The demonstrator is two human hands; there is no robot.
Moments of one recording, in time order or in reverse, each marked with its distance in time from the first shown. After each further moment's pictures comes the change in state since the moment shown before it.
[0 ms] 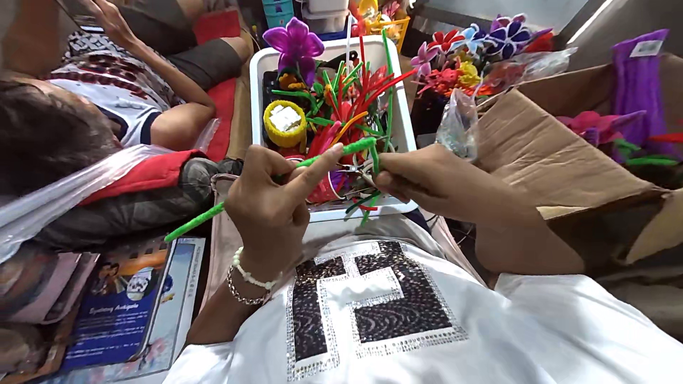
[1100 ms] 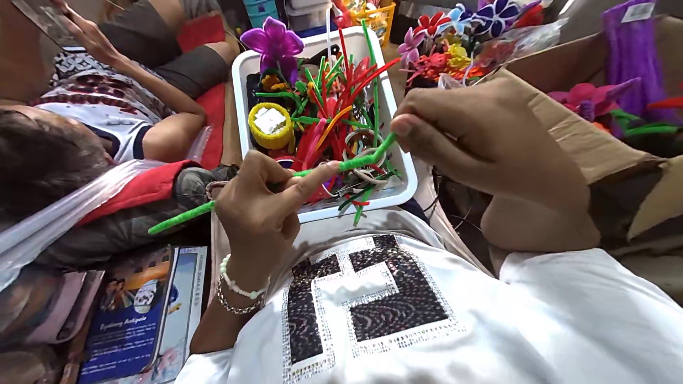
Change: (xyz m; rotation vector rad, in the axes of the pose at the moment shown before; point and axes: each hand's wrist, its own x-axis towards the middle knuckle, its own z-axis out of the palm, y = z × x) left_hand 0.003 -0.003 -0.005 -0.100 -0.125 0.085; right_hand -0.002 -0.021 -0.041 -0.183 0.270 0.007
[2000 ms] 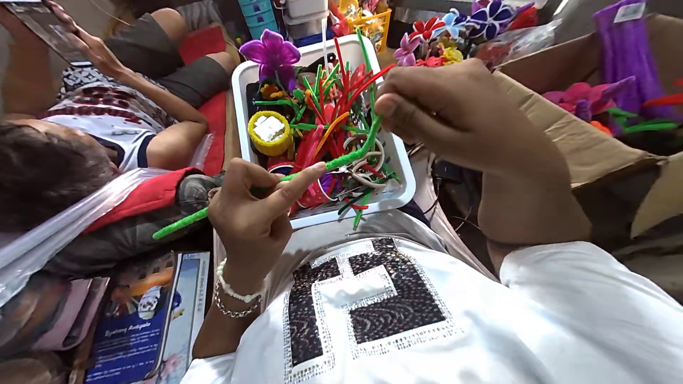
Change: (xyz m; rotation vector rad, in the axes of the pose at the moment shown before) left_hand 0.002 -0.004 -0.003 -0.052 0.054 0.005; right_hand 0.019 0.018 0.001 0.060 0.002 -0.029
